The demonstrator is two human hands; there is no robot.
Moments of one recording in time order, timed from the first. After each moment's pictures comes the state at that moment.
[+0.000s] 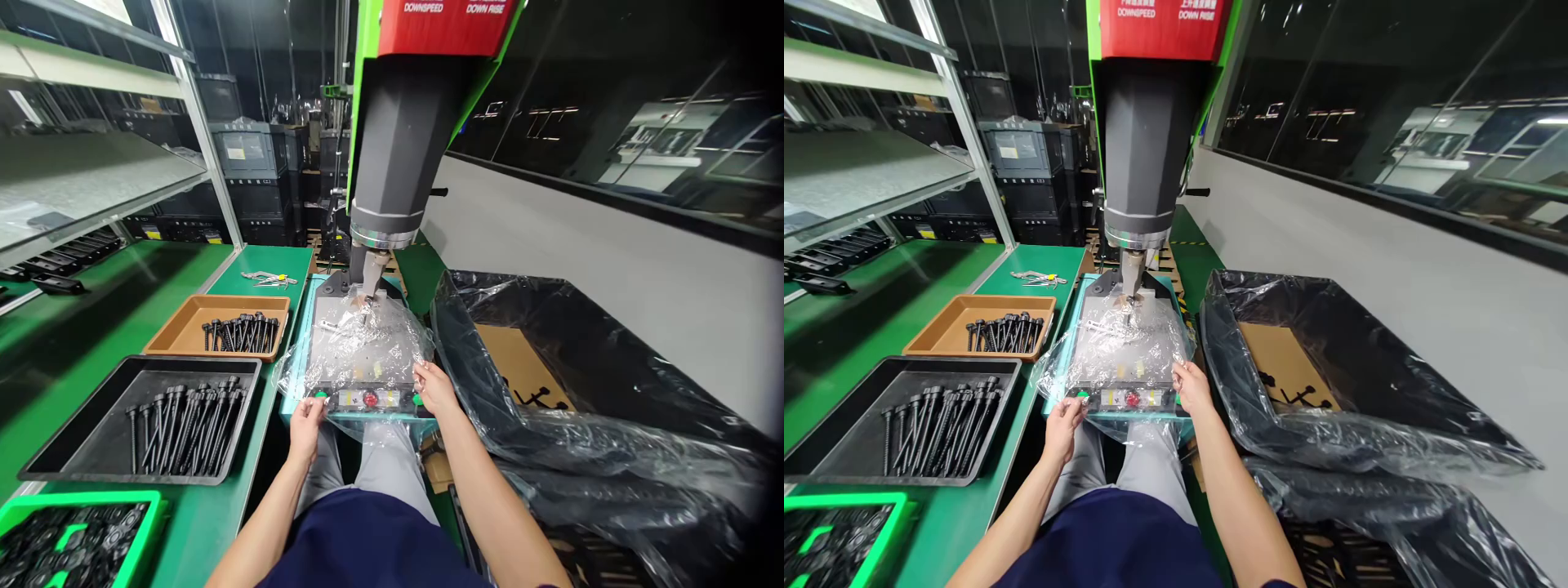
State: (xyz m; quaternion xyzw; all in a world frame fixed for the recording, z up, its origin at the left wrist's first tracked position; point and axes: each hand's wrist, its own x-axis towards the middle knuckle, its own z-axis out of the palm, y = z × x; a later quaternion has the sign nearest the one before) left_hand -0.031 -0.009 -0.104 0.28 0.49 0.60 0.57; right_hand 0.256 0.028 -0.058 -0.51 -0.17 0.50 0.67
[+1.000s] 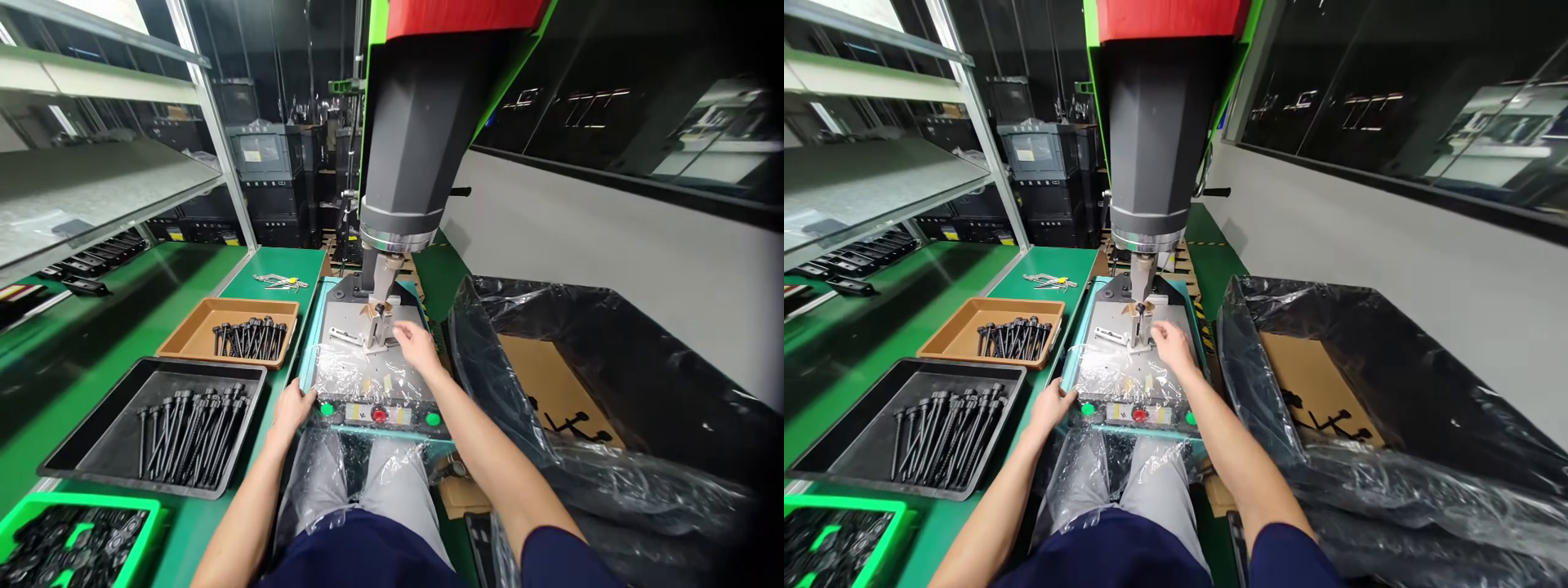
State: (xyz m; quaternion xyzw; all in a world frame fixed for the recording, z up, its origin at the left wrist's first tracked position) left_hand -0.084 0.068 -0.076 0.60 0.73 0.18 0.26; right_hand 0.237 0.132 0.000 -0.61 -0.61 0.20 0.46
